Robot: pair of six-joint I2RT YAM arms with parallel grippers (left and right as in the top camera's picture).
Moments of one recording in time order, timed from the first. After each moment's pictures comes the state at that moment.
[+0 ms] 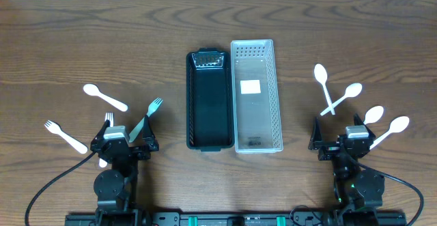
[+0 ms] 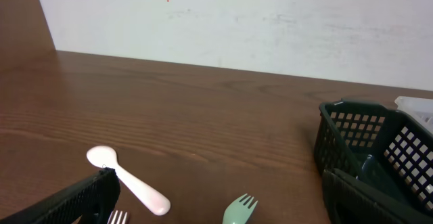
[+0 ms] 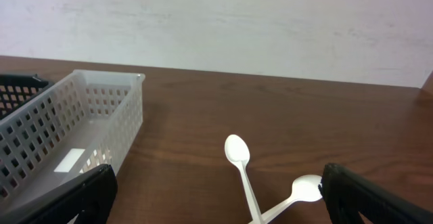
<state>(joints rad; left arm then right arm) 0.00 0.01 0.03 -0.12 -0.06 -0.09 0.06 0.01 0.01 -0.07 0.00 -0.03</state>
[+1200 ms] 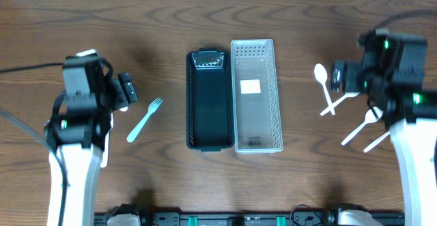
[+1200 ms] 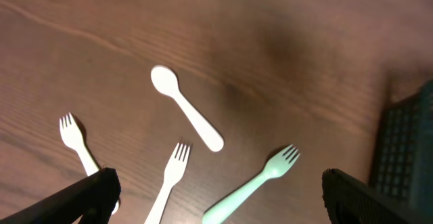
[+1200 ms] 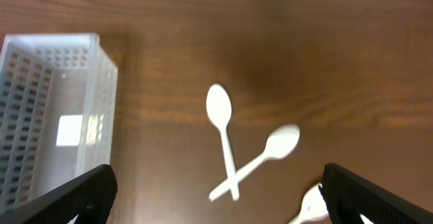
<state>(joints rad) 0.07 1.17 1.10 -0.83 -0.18 -0.20 -0.05 1.33 1.31 -0.83 -0.04 -0.04</state>
